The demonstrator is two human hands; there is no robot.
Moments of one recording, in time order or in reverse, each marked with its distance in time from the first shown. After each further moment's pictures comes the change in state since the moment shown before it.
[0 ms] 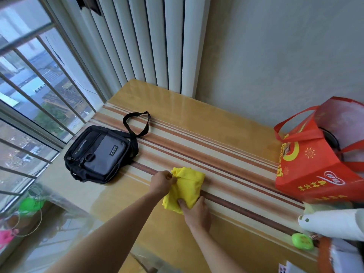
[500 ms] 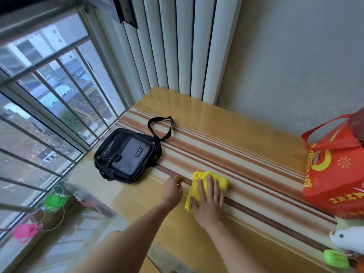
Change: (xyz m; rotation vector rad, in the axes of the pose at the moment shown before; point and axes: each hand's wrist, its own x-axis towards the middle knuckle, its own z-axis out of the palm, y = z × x) left_hand -0.020 -0.040 -0.026 -0.015 0.094 0.184; right_hand 0.024 -0.013 0.039 -0.525 0.170 -0.604
